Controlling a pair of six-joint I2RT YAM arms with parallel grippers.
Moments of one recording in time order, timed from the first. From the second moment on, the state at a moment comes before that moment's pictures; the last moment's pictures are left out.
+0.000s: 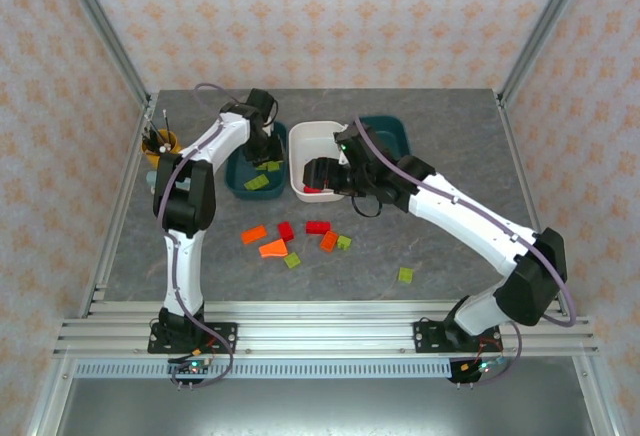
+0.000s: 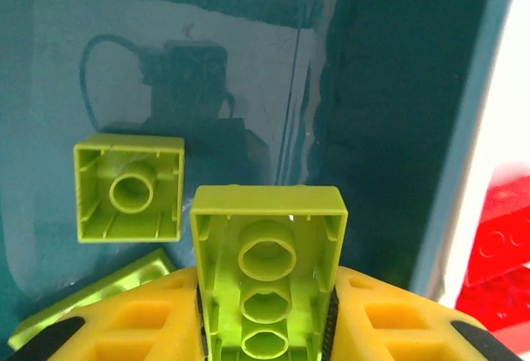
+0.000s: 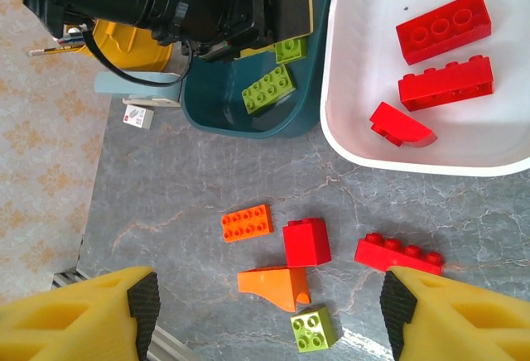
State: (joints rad) left arm -0.21 2.19 1.84 -0.96 0.13 -0.47; right arm 0.77 1.47 1.35 -0.61 -0.12 0.76
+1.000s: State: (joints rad) left arm -0.21 1.19 1.17 -0.96 -0.01 -0.70; right arm 1.01 1.87 1.60 -0.87 -0.07 0.58
